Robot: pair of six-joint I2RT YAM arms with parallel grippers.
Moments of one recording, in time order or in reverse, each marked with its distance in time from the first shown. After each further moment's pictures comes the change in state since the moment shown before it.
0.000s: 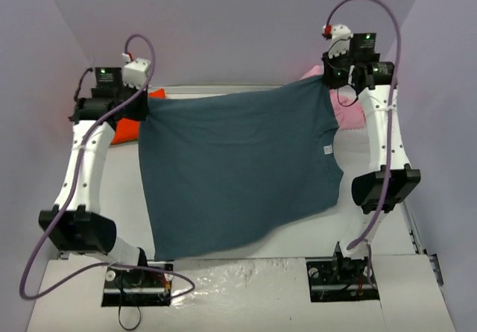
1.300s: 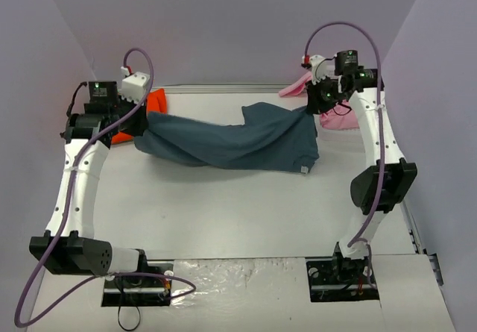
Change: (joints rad) left arm 0.003 -0.119 -0.209 -0.024 0.040 0.029; right arm 0.051 0.068 -0.225 -0.160 -0.229 -0.185
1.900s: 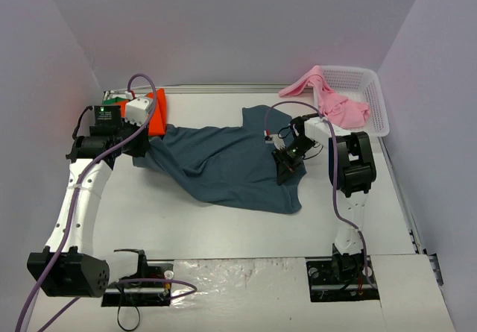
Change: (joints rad) left arm 0.008 -0.105 -0.201 0.069 -0.001 0.000; right arm 0.128 0.274 -0.444 0.027 -0.245 -0.126
